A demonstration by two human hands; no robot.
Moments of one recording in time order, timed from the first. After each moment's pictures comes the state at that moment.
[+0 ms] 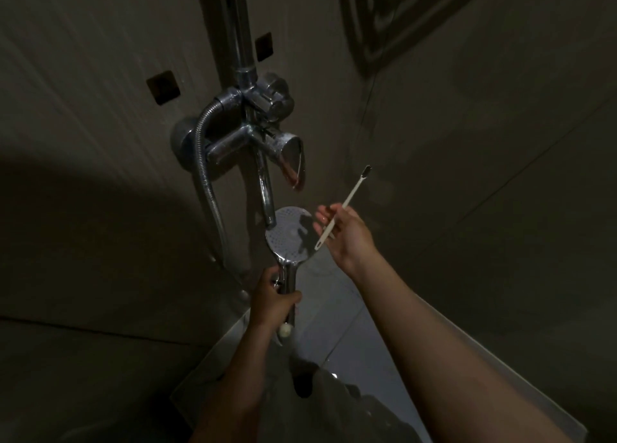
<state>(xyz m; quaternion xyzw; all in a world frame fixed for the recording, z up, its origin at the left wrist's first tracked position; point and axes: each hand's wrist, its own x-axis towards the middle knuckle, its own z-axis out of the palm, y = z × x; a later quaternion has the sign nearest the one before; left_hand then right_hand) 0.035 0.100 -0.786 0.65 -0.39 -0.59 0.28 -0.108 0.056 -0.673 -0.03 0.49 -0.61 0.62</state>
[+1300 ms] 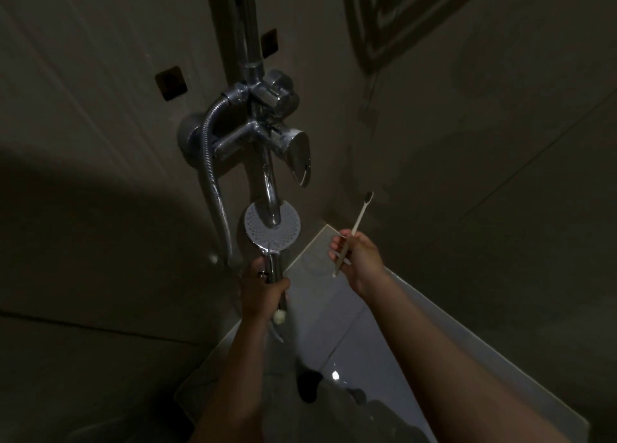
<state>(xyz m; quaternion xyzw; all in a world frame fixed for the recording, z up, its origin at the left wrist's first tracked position) 0.053 0.089 -0.767 0.69 -0.40 -0.52 0.29 -0.108 0.092 -0.696 -0.04 0.58 -0.57 0.58</state>
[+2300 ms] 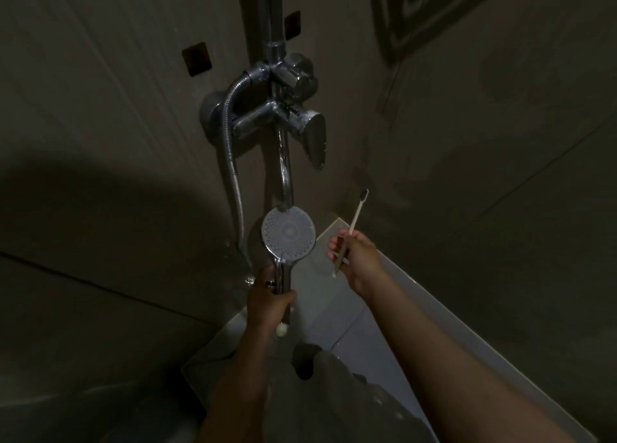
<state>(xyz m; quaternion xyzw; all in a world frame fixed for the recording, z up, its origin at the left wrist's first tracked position) 0.065 0.138 -0.770 0.69 -0.36 -0.57 0.26 -0.094 0.106 -0.713 -0.08 0.62 -0.51 0.59</state>
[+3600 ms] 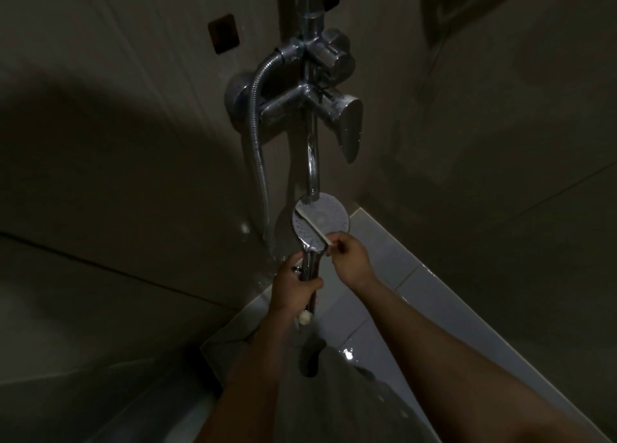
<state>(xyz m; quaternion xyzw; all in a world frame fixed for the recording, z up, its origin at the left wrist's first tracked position) 0.063 0.119 -0.778 0.66 -0.37 -0.60 0.25 -0.059 0.091 -0.772 -0.47 0.70 -0.30 0.45</state>
